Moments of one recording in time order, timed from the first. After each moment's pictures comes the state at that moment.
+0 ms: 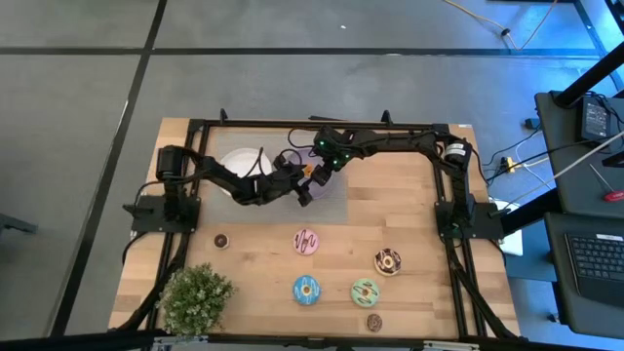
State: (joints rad) left arm 0.14 1.89 0.69 0.81 -0.54 -0.08; right arm -0.38 2.02 1.41 -0.49 -0.15 0.28
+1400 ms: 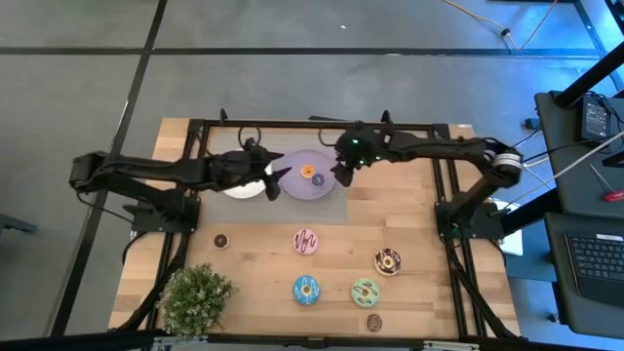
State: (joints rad) left arm 0.10 1.10 0.72 -0.01 -0.40 -0.13; right arm -0.38 1.59 1.06 -0.27 -0.12 0.13
